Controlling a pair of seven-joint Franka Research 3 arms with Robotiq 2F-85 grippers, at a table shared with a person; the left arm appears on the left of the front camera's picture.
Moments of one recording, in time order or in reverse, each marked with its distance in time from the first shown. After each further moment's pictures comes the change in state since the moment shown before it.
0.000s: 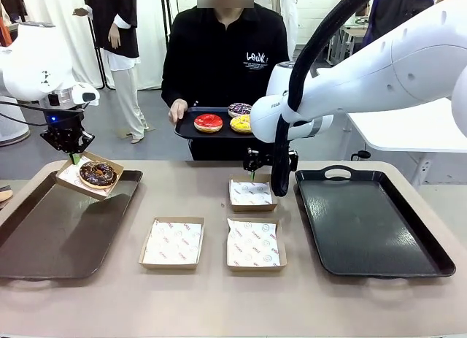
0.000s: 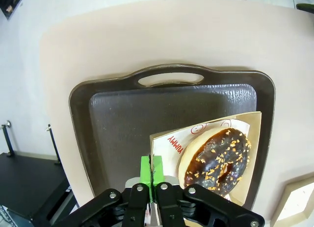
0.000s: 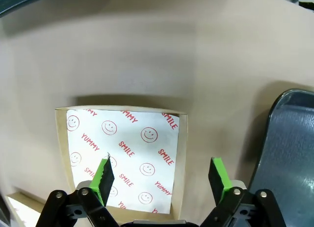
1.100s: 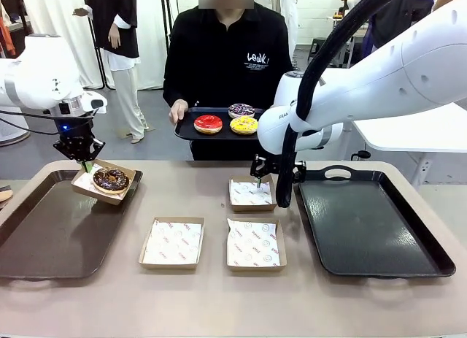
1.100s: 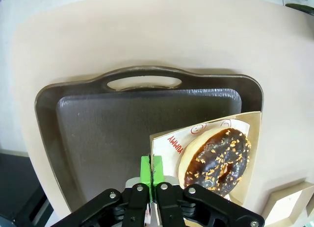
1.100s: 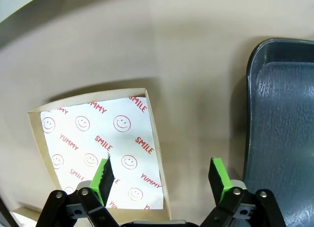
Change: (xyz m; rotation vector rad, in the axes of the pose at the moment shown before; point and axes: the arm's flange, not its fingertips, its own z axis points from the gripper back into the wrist) left arm 0.008 -0.016 -0.028 -0.084 0.031 0.039; right arm -0.025 -0.018 -0.010 -0.014 -0.005 -0.178
